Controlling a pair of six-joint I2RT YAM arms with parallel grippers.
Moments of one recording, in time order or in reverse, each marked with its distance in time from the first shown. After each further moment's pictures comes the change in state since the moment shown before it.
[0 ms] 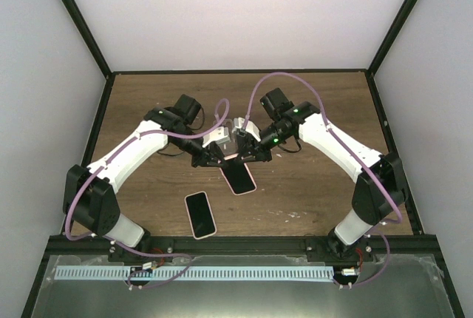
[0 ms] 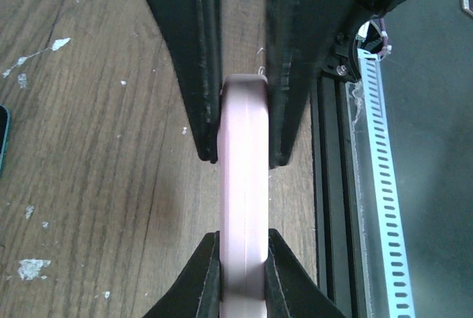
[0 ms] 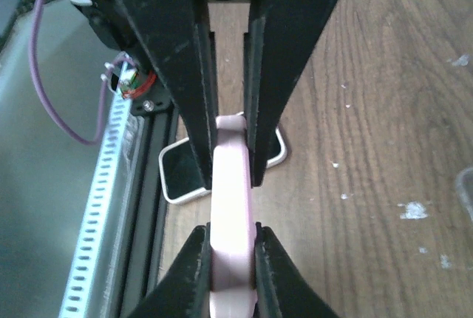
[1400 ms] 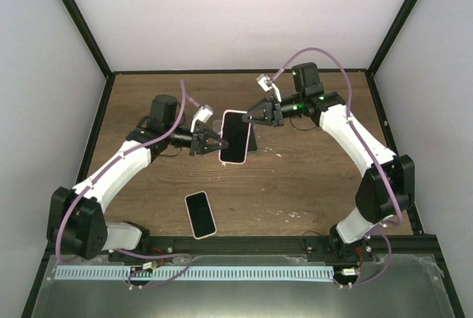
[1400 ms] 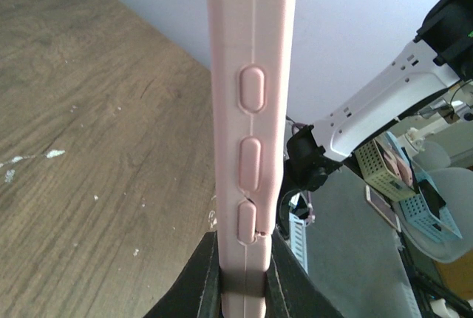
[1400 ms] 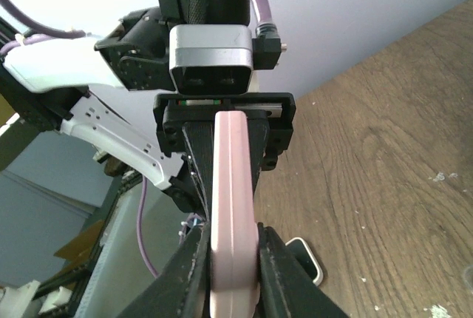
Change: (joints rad) left arm 0.124 -0.188 -0.301 0.766 0.340 -0.796; right arm -0.230 -0.019 0.028 0.417 -0.430 0.587
